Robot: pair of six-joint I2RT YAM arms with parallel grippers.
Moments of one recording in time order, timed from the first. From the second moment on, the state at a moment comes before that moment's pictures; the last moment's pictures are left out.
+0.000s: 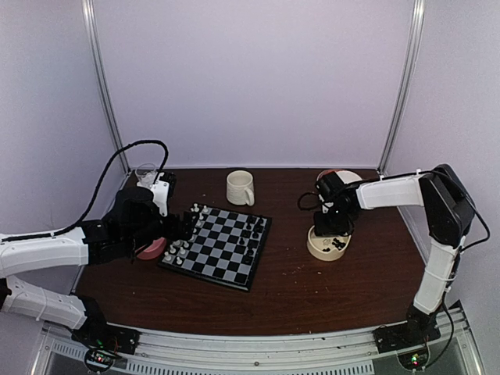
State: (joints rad) left arm -0.80 1.10 0.64 0.03 -0.35 -0.24; right arm 0.50 1.87 1.18 -0.48 0.10 0.45
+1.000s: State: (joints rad) left arm -0.80 1.10 0.65 0.03 -0.34 -0.24; right arm 0.50 1.71 1.03 -0.40 0.08 0.42
